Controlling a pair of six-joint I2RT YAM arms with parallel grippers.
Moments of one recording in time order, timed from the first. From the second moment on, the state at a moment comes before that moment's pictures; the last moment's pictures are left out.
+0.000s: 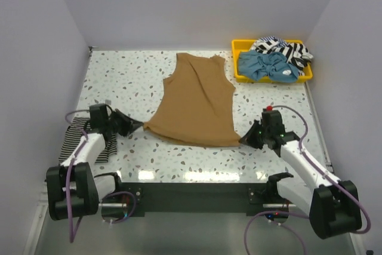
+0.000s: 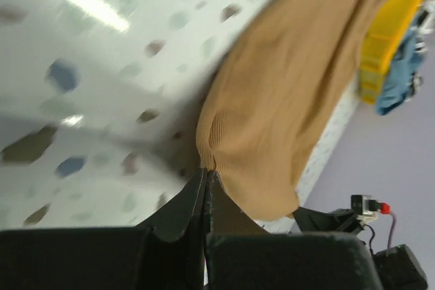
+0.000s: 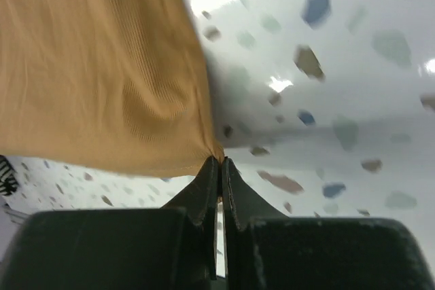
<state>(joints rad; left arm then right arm) 0.16 1.17 0.51 -0.11 0.55 -0.92 0.21 1.02 0.50 -0.41 -0.20 0.75</state>
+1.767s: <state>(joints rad) -0.28 2.06 1.45 -0.35 0.04 -0.45 0.21 1.64 1.18 -0.50 0.19 0.55</state>
